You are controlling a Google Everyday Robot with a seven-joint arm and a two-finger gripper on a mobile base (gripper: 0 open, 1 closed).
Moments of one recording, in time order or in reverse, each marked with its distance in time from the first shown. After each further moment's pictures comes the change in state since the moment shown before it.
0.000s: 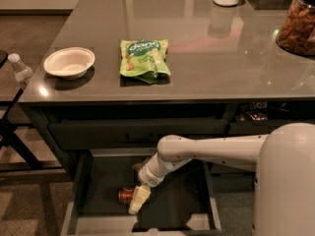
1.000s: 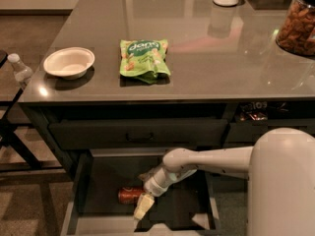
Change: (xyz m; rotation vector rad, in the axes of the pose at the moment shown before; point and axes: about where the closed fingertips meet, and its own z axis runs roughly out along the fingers) arm 0.049 -0.002 0.037 -0.010 -0.024 0.098
